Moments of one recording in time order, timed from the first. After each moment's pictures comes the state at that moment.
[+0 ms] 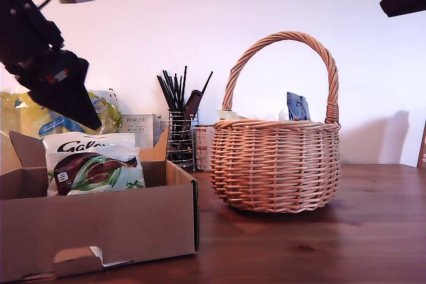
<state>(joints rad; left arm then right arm) -0.39 1.29 0.81 -0.29 0.13 0.55 0.56 0.46 0.52 -0.53 -0.30 -0.03</state>
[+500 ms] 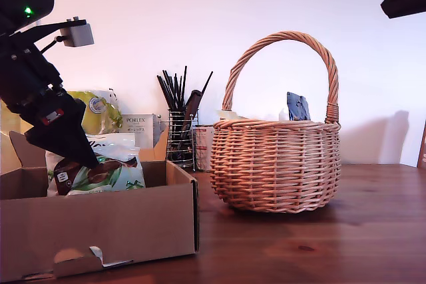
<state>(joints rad) -0.31 1.43 0.81 -0.26 0.22 0.61 0.56 0.46 0.52 -0.53 -0.28 -0.03</state>
